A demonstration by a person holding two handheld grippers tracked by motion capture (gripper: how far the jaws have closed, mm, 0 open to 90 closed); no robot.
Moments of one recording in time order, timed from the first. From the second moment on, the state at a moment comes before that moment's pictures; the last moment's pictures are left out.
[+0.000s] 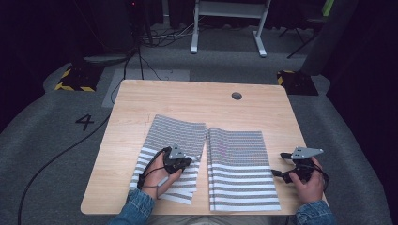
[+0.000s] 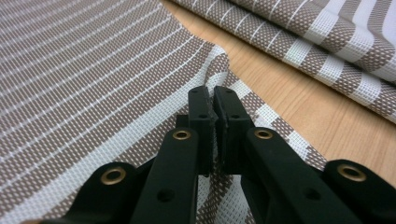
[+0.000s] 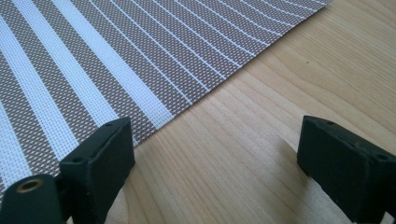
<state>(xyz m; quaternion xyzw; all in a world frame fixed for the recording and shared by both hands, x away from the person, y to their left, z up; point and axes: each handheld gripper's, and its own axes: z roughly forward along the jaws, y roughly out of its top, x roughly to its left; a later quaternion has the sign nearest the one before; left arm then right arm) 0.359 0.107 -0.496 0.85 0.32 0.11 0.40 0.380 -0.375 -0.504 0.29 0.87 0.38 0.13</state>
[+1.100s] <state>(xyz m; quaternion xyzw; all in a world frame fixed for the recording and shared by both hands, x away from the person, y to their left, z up) 0.366 0.173 -0.375 0.80 0.33 0.24 0.45 0.381 -0.375 -0.504 0.29 0.87 0.38 0.13</state>
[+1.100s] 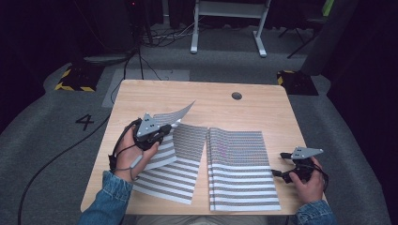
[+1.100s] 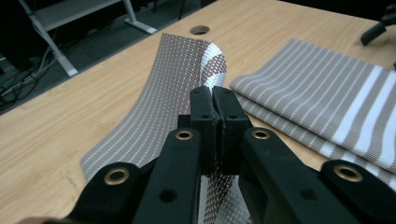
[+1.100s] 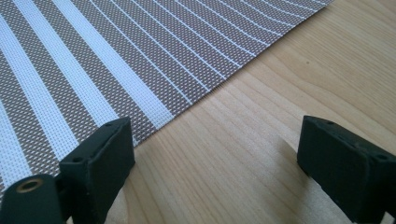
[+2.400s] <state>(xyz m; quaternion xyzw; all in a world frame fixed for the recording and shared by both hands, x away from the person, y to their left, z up) 0.355 0.264 -0.370 0.70 0.47 0.36 0.39 0.381 -0.375 -0.504 0.29 0.87 0.38 0.13</state>
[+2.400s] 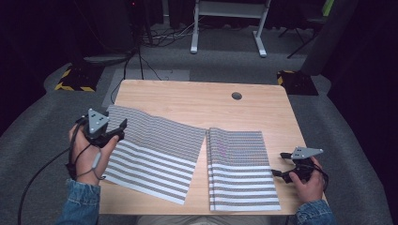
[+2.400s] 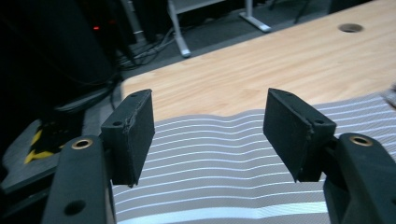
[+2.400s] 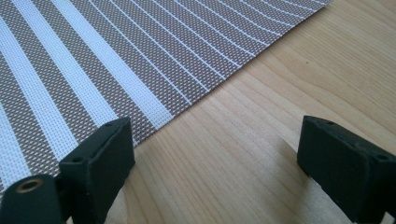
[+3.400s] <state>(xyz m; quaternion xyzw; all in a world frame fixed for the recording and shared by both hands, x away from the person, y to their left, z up) 0.440 0.143 -0.477 0.81 0.48 0.17 0.31 0.380 -0.375 -0.504 0.29 0.87 0.38 0.13</state>
